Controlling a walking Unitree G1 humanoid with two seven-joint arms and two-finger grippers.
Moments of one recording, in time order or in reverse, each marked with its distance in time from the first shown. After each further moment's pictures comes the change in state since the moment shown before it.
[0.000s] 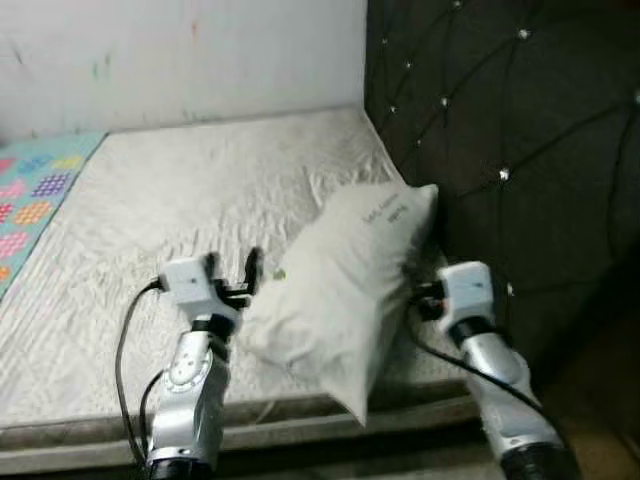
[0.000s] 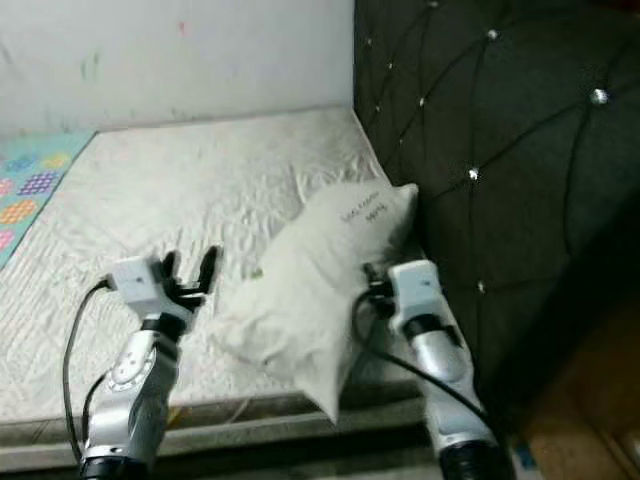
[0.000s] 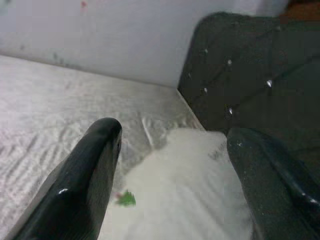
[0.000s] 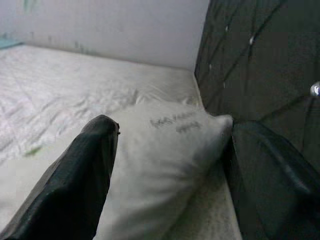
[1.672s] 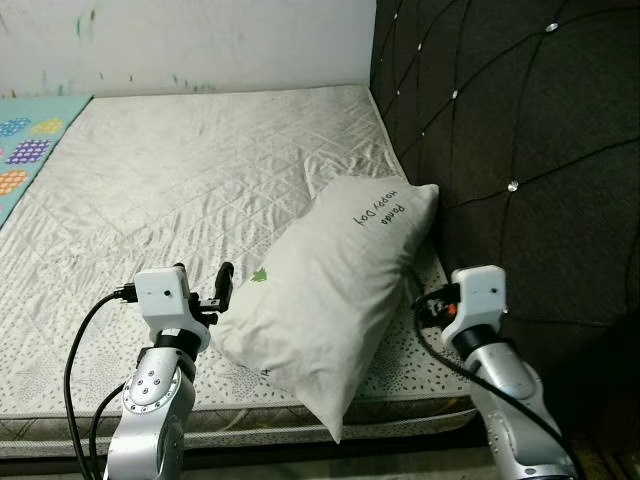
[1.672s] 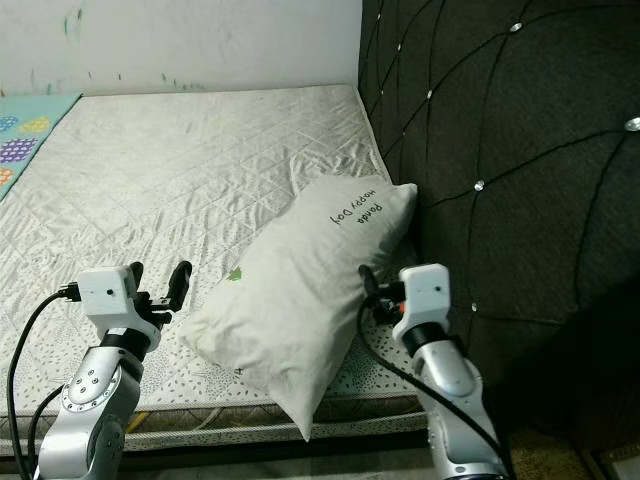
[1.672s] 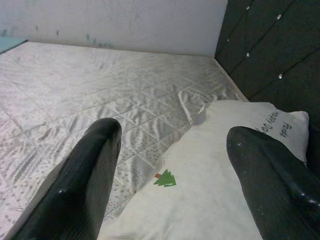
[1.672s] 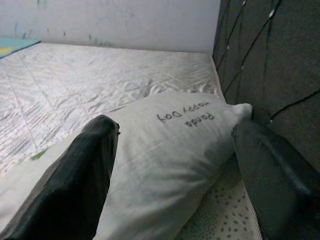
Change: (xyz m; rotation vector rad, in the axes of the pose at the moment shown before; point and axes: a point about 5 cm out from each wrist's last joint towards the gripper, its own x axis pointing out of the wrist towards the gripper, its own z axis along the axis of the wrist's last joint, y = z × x) left arm -0.026 0.024 0.016 0.189 0.053 0.066; right arm -0.021 0.001 0.021 0.136 -0.016 0.015
